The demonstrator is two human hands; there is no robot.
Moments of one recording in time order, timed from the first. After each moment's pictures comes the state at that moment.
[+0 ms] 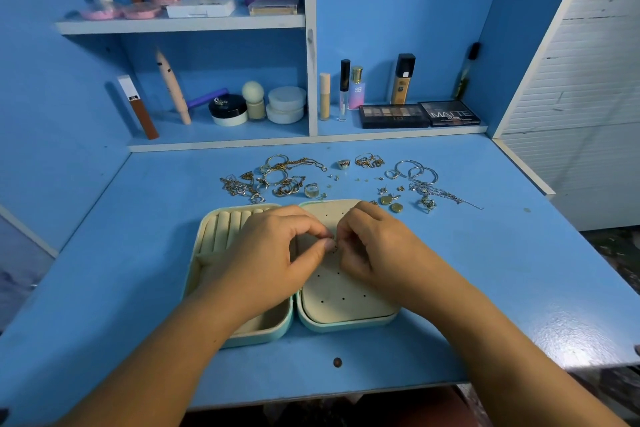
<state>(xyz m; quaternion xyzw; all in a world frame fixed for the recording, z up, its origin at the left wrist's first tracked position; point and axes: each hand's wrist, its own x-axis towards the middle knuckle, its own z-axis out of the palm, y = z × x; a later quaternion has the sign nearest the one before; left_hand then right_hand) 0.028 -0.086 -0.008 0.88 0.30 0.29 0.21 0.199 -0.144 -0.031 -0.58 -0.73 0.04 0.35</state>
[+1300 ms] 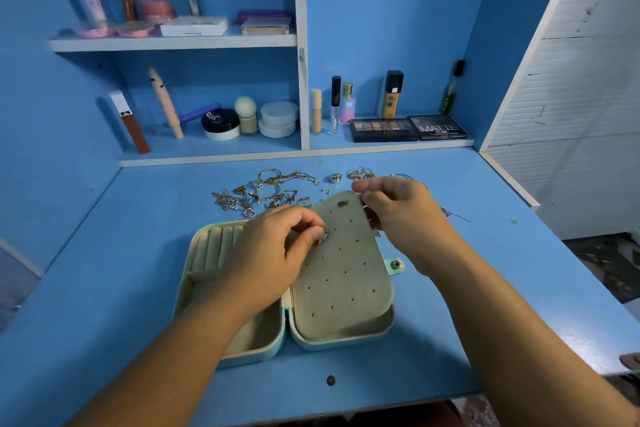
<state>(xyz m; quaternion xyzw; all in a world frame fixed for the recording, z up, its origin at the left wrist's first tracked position) 0.042 -0.074 -0.009 0.86 0.33 0.31 0.23 0.218 -0.130 0.018 -0.69 -0.39 0.33 0.51</state>
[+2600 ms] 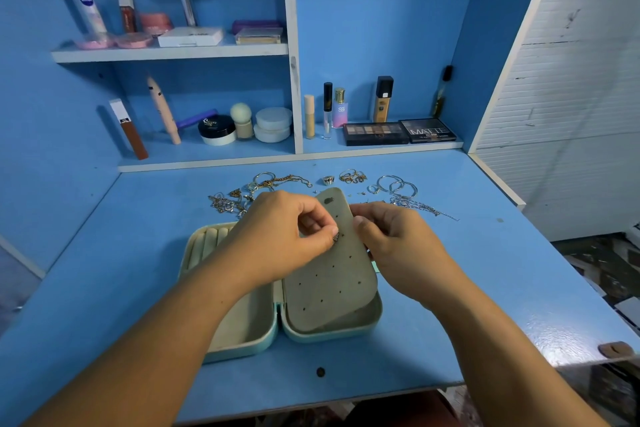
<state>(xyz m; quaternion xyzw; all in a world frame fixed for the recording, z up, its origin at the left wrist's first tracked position) 0.057 -0.085 0.034 0.87 0.35 0.22 0.27 0.210 -0.170 0.009 -0.68 -0.48 0.32 0.46</state>
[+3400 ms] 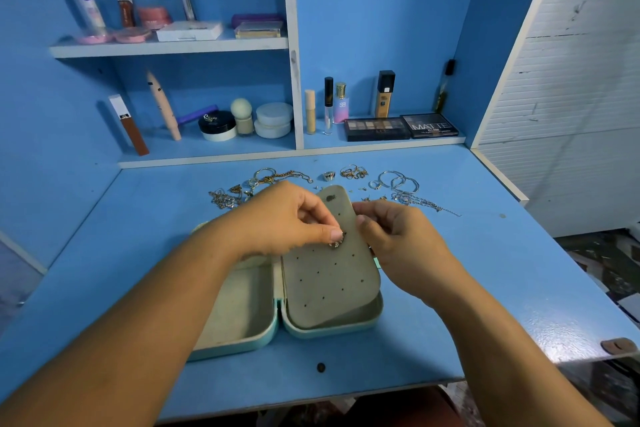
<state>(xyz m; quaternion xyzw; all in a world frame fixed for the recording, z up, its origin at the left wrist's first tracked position) 0.063 -0.066 0.043 0.84 0.35 0.08 0.41 0.213 -0.170 0.004 -0.68 -0.47 0.32 0.46</state>
